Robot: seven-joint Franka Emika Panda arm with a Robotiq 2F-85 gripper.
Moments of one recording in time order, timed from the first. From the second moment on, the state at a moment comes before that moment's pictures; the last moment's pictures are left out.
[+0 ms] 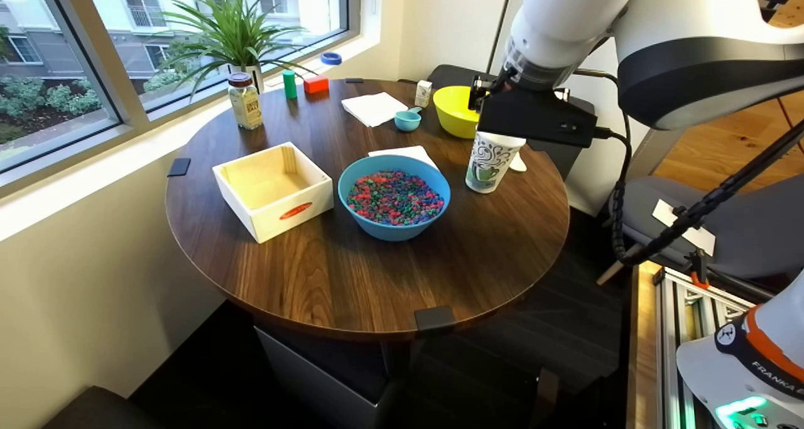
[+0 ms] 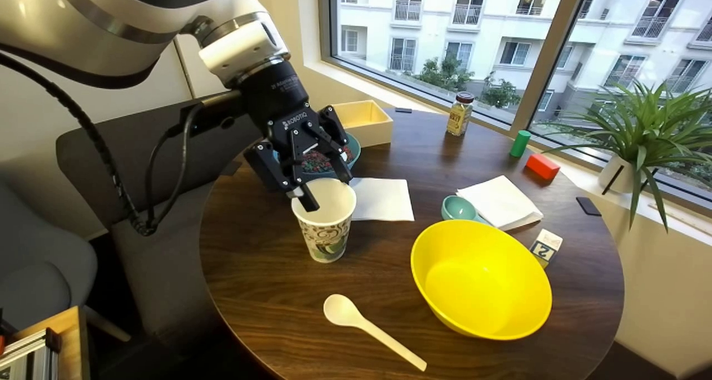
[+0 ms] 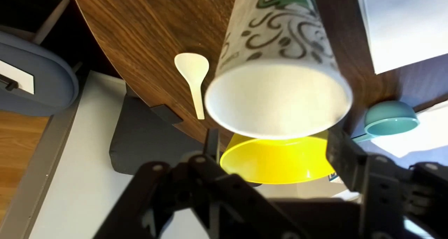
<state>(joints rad) 0.04 -0.21 0.15 -2.27 -0.73 2.06 1.74</state>
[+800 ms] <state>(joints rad) 0.00 -0.33 -0.02 -2.29 -0.32 2.10 1.15</state>
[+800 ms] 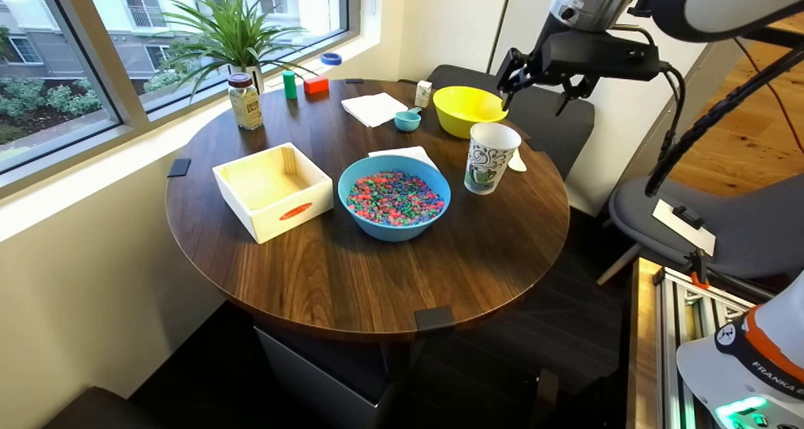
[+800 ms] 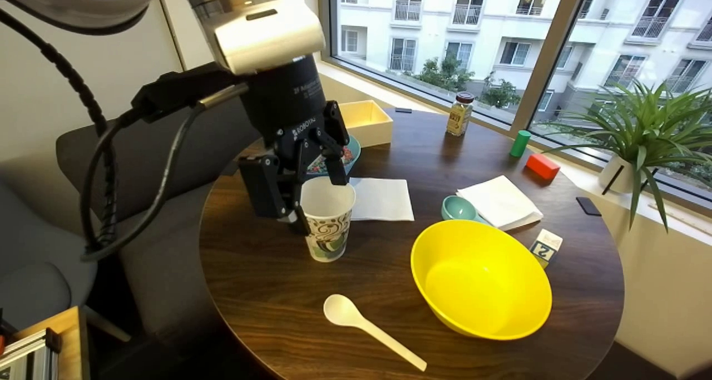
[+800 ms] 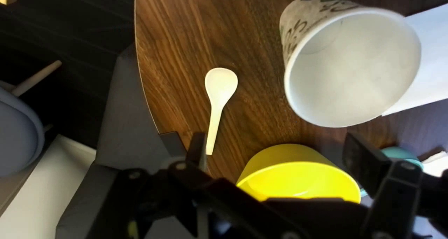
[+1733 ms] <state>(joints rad) -0.11 -0.37 -0.15 -2.35 0.02 2.08 0.61</state>
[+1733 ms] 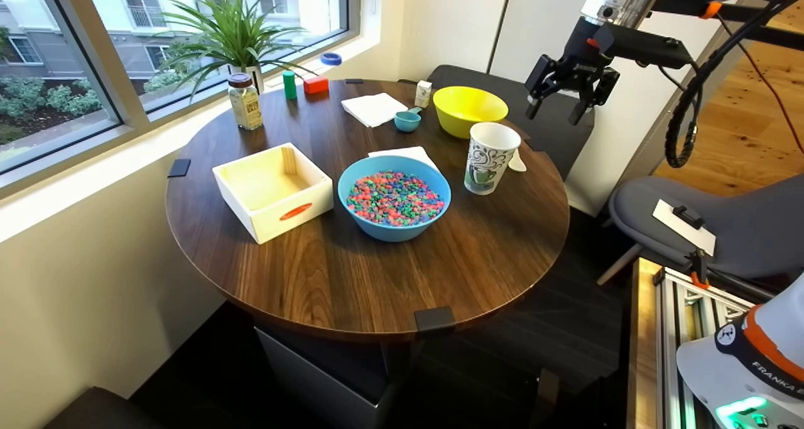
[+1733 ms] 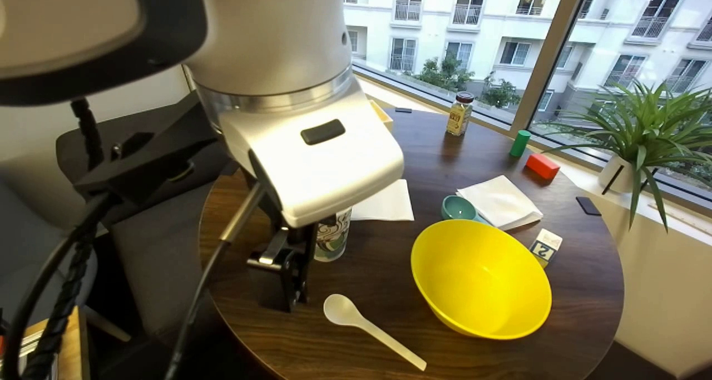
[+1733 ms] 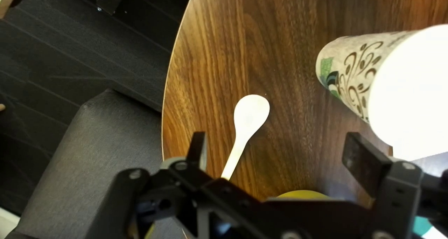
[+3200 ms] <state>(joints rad) -0.19 -0.05 -0.13 -2.20 0.01 2.08 0.69</state>
